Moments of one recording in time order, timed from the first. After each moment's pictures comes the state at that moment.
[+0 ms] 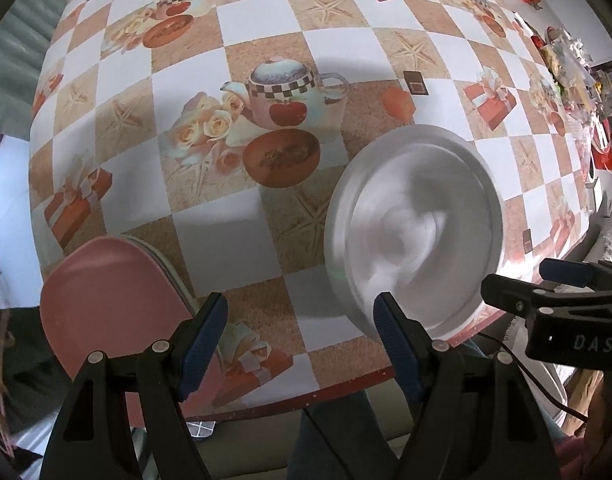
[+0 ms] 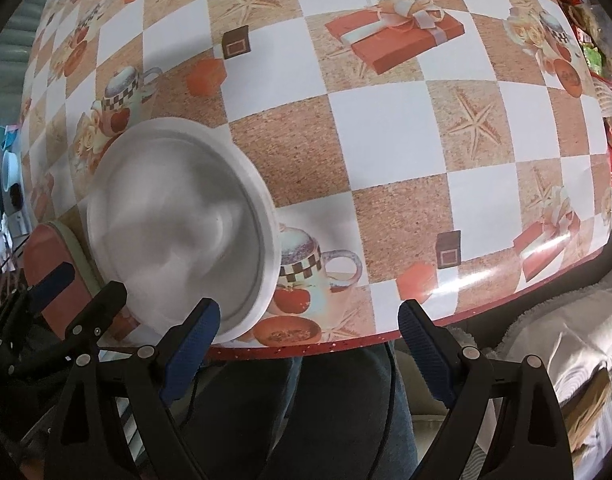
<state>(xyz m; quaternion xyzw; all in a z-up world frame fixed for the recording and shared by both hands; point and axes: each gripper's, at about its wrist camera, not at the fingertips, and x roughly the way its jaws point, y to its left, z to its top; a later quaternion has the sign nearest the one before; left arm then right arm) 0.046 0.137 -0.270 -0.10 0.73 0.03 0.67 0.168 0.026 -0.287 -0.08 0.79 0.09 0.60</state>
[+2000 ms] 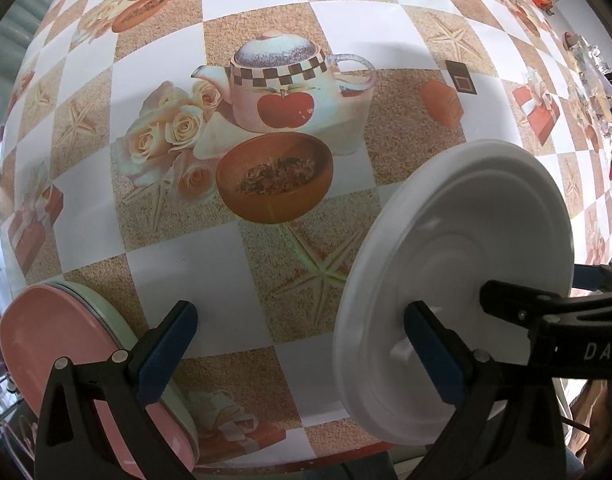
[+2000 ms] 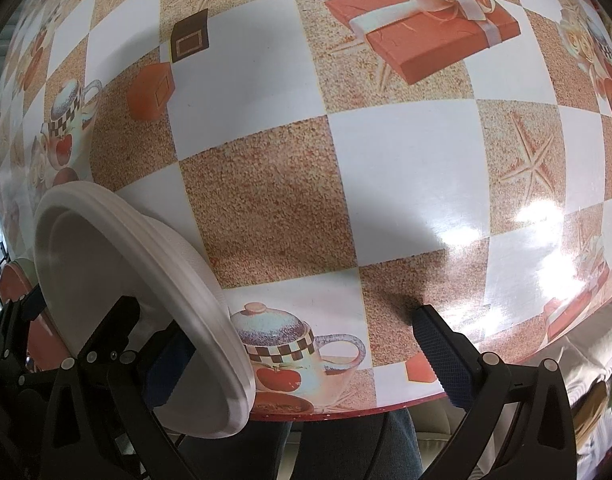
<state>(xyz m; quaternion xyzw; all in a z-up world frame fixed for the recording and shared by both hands) 0.054 0.161 -0.346 -0.10 0.73 0.05 0.68 0.203 0.015 -0.367 -0.08 0.80 0.09 0.59</state>
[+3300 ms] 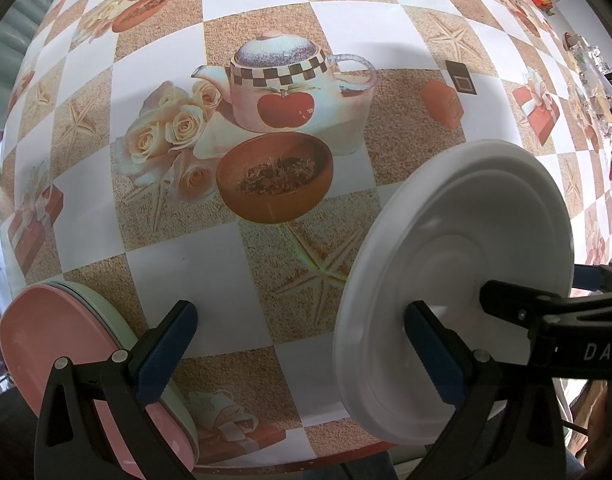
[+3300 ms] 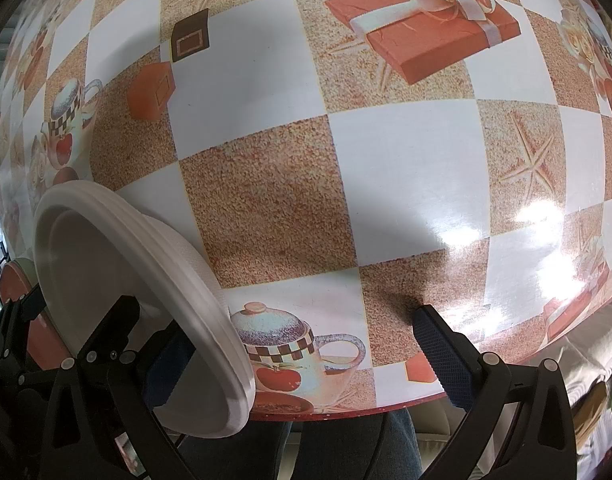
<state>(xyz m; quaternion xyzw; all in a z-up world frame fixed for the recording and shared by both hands) 0.053 0.165 -0.351 -0.10 0.73 0.05 0.68 0.202 0.017 -0.364 -0.08 0.80 0.09 0.59</state>
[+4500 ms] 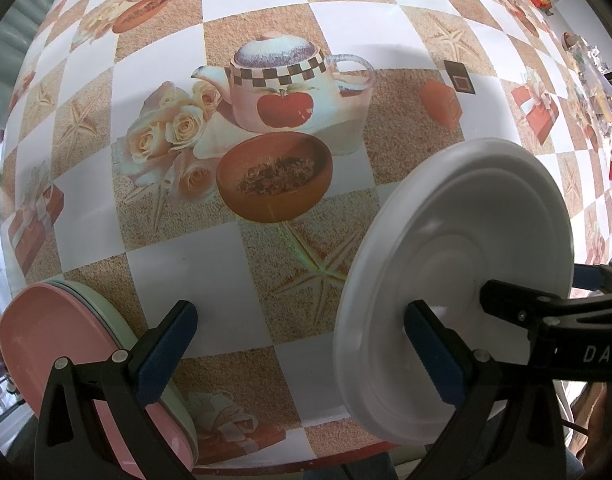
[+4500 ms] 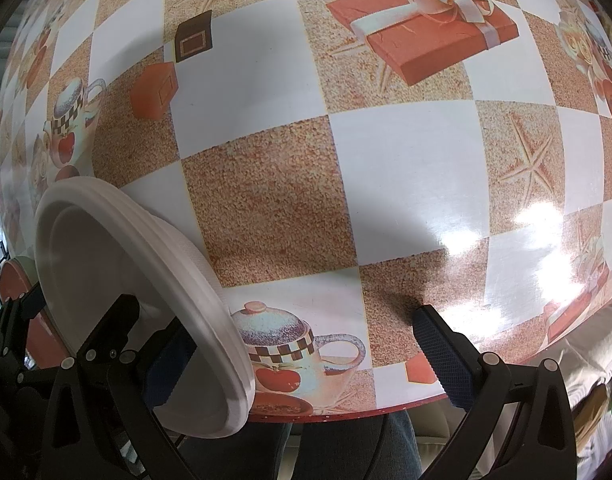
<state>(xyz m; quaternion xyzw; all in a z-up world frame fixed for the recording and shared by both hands) 0.051 0.164 -0.350 -0.10 0.73 0.05 0.67 0.200 0.019 -0.360 -0.08 0.80 0.09 0.59</state>
